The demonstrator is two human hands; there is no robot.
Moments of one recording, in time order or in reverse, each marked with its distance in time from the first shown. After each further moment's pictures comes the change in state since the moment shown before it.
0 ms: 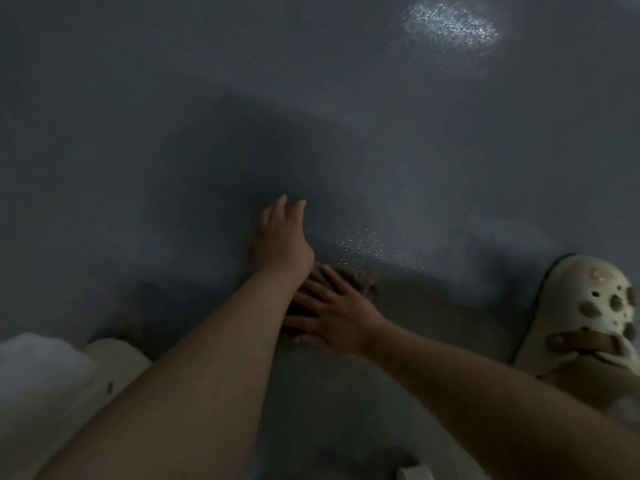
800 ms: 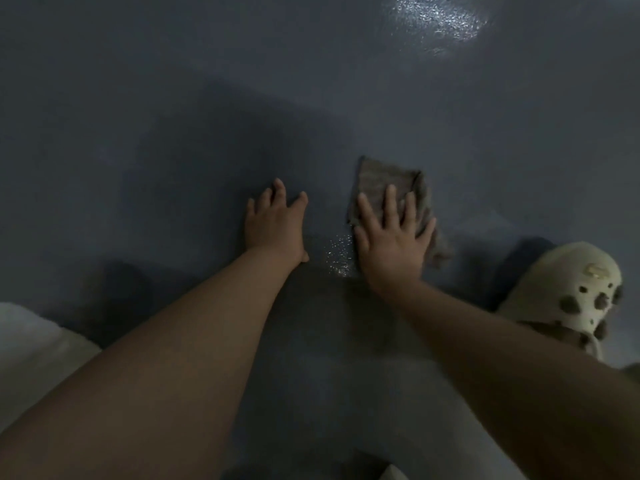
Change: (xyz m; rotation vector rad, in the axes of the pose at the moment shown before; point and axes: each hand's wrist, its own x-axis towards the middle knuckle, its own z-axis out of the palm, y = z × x) left_hand -0.002 0.053 0.026 0.441 -0.239 0.105; right_hand -0.062 0.082 -0.018 0.247 0.150 1.034
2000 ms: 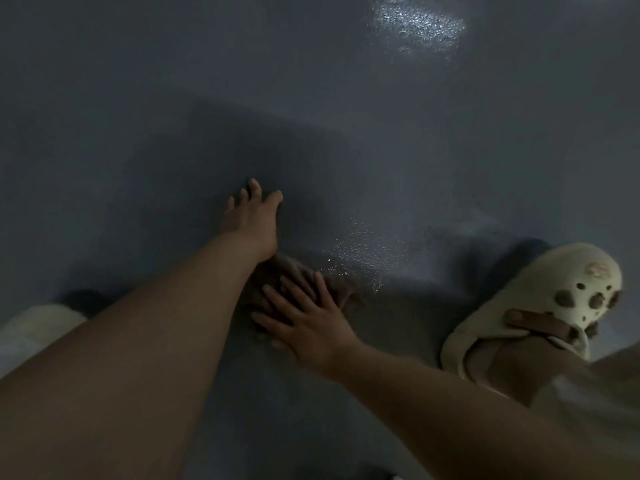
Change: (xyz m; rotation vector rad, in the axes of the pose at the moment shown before) left_hand 0.015 -0.002 0.001 -0.030 0.007 0.029; right_hand -0.090 -0.031 0.041 -0.166 -0.123 -0.761
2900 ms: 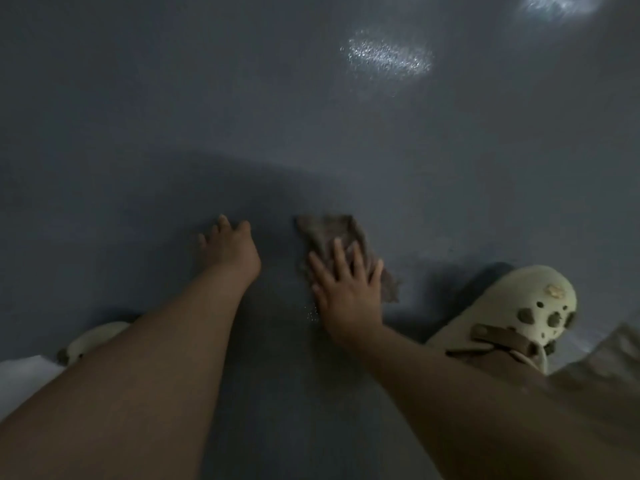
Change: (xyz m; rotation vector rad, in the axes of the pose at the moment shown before) left_hand -0.003 0.030 -0.005 -0.050 0.075 -0.196; right_hand -0.016 0.081 -0.025 0.178 0.041 0.624
